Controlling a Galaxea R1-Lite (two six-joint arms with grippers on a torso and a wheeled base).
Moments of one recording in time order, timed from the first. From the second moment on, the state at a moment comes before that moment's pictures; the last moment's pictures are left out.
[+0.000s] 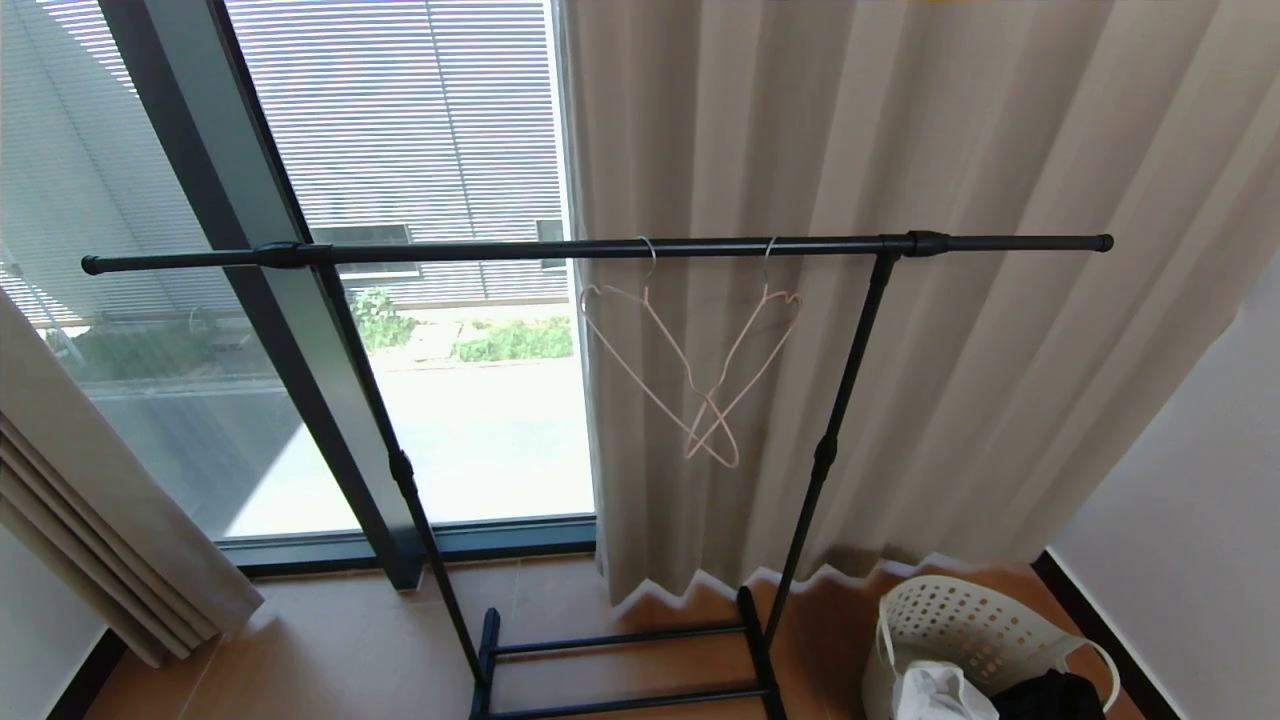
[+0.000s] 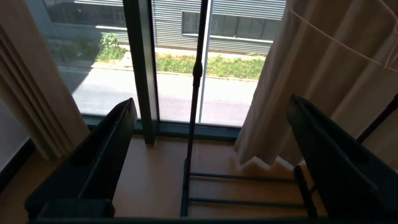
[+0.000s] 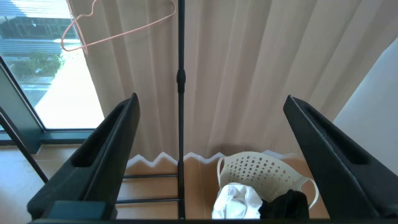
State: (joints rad) left arm 0.00 0.00 0.00 -0.01 0.14 -0.05; right arm 0.00 0.00 0.00 -0.03 -0.01 0.00
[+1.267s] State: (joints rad) left arm 0.00 0.00 0.00 -0.01 0.10 -0.03; right arm 0.00 0.00 0.00 -0.03 0.00 -0.01
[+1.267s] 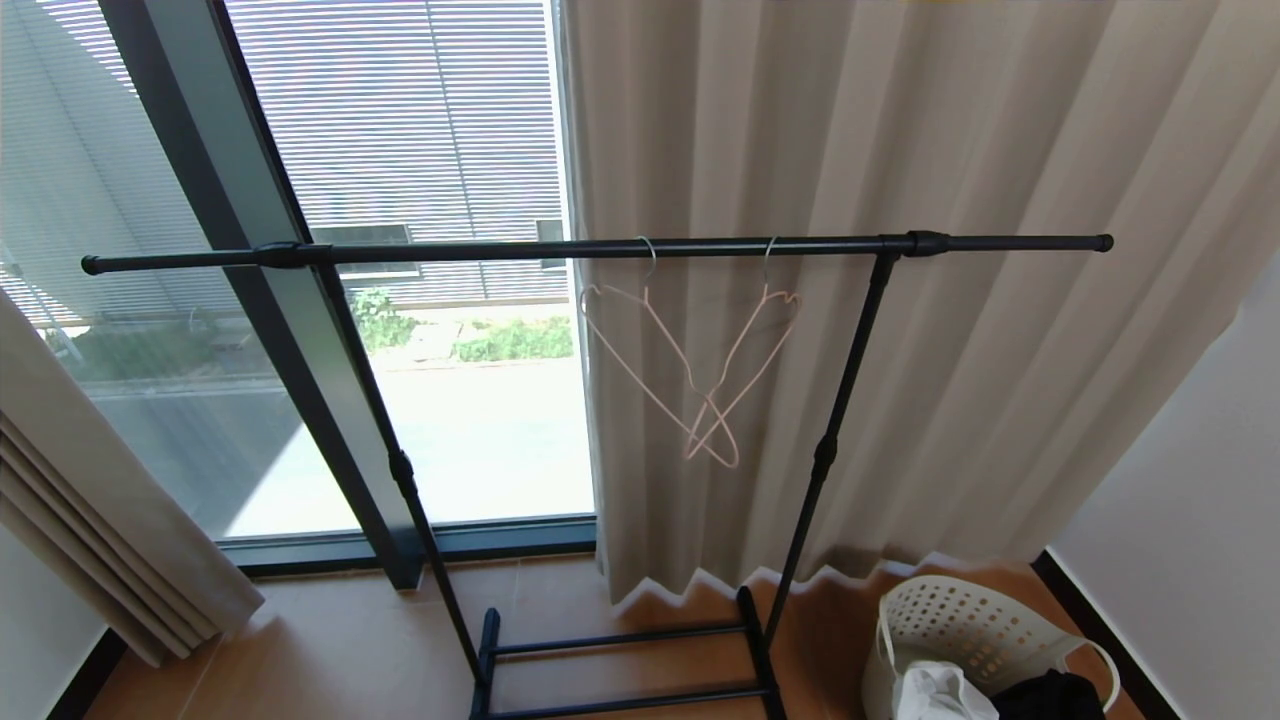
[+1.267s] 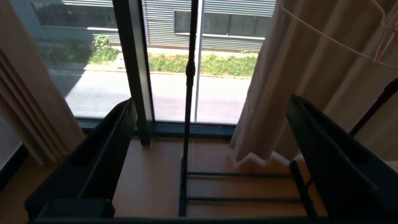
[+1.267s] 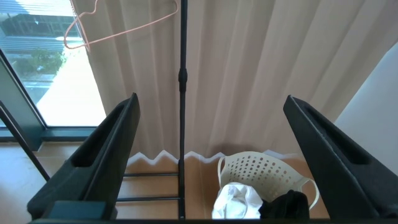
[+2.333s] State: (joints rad) left arm 0.00 0.00 0.00 -0.01 0.10 -0.04; right arm 0.00 0.00 0.00 -0.03 0.00 0.00
